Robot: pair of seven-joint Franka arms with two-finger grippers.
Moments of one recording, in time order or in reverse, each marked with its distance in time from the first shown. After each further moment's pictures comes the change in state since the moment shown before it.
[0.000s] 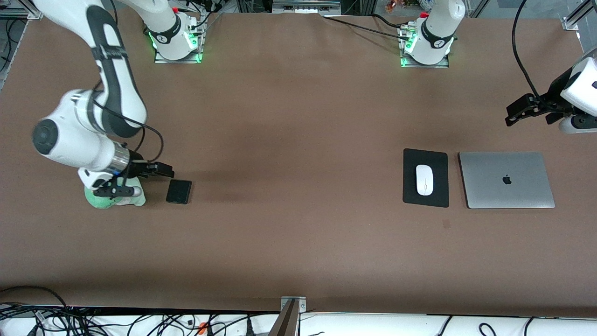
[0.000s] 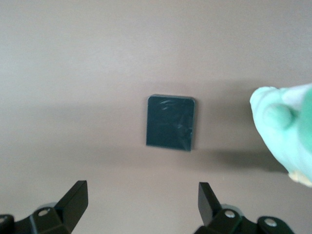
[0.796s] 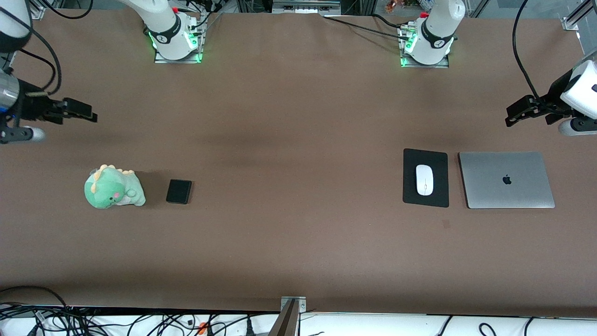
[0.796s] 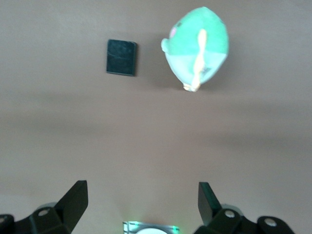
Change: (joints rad) left arm 0.000 0.009 0.001 0.011 0.000 -0.009 0.000; right arm -0.002 -0.276 -0.128 0.209 -0.331 -0.556 -0.006
